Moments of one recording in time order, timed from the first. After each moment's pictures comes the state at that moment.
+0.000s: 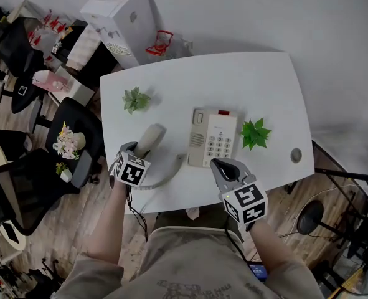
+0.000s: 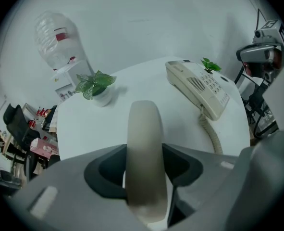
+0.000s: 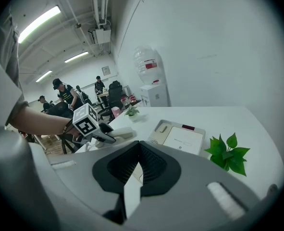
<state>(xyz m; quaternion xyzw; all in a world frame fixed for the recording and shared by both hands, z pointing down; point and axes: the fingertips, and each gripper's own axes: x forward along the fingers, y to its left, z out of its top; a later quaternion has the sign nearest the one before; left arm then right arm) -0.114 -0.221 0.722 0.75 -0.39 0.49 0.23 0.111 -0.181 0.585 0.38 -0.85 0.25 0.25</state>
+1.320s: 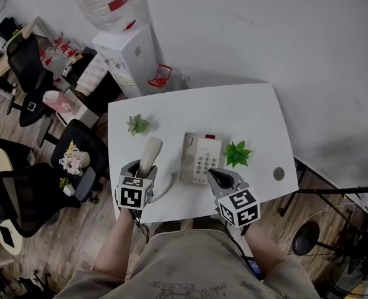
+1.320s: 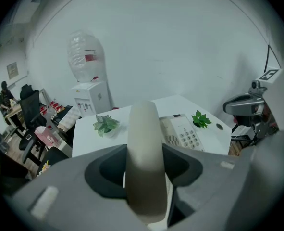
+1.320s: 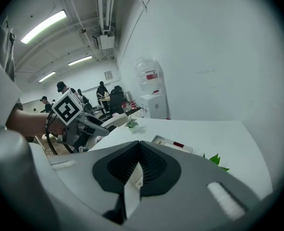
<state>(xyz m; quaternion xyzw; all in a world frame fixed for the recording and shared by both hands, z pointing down) -0.058 -0.216 0.573 0.75 -0.49 0.34 0.27 0.138 -0.191 0.526 0.39 -0.86 0.23 0.23</state>
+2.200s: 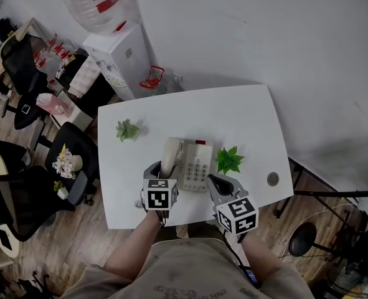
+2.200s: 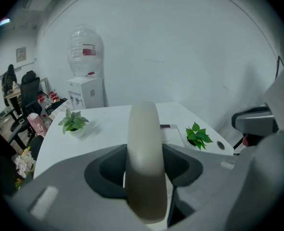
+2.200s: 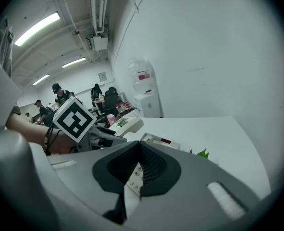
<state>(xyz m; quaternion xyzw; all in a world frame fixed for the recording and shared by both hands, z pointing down) 0.048 -0.247 0.605 0.75 -0.52 0.28 0.30 0.174 -0.200 0.535 0.42 -0.85 0.24 0.22</state>
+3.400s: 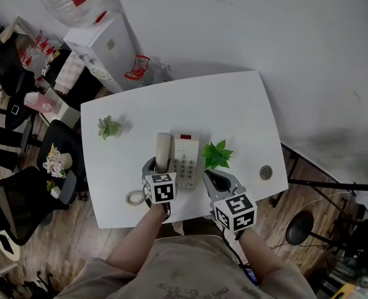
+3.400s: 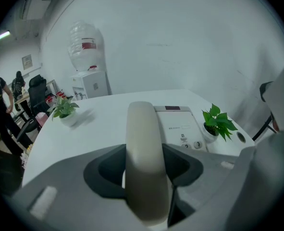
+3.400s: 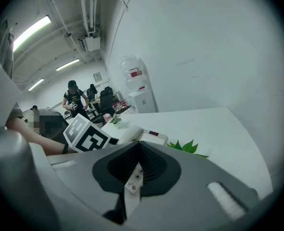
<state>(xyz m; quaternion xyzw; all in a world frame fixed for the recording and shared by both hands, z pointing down) 0.075 -0.261 0.680 0.71 -0.56 0.32 0.29 0.213 -0.209 0.561 0.43 -0.83 0.27 0.22</state>
